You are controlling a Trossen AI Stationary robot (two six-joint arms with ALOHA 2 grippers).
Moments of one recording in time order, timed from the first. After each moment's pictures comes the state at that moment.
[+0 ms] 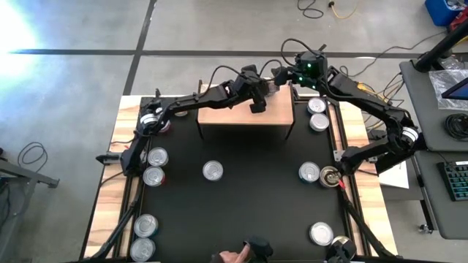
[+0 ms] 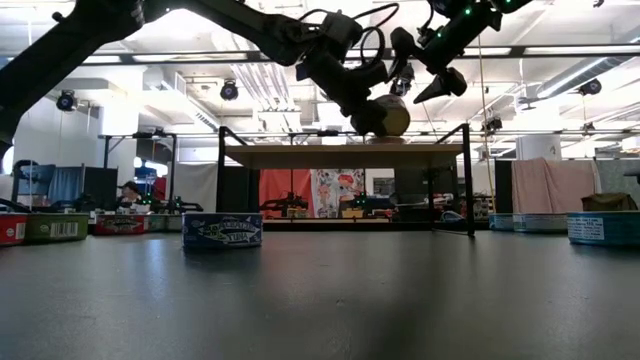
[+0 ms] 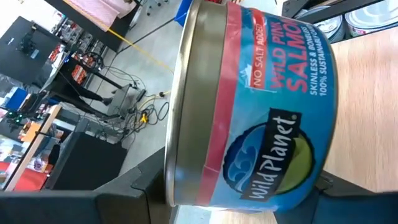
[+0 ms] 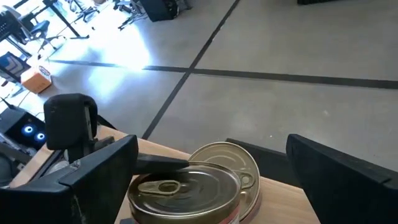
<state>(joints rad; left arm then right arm) 0.41 2.17 1.92 -0.18 -0.31 0.65 -0.75 1.36 1.27 -0.34 0.10 0.47</state>
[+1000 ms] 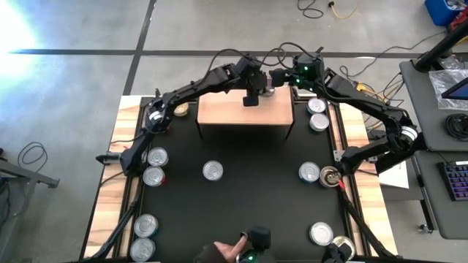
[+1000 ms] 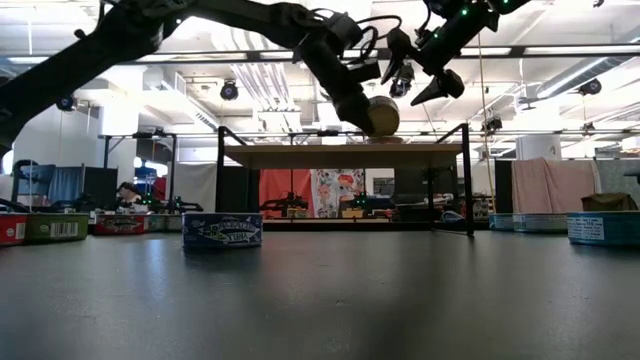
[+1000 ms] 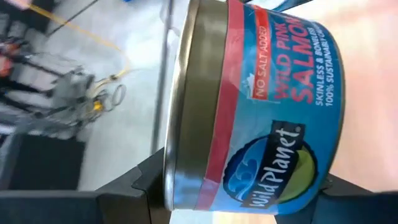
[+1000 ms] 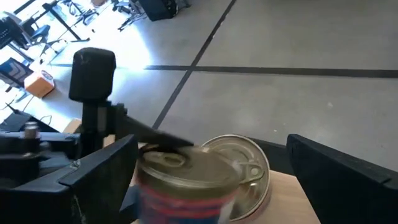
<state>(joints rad) 0.48 2.29 2.35 -0.74 -0.11 0.71 -0.72 1.37 1.26 -0.33 0.13 0.53</state>
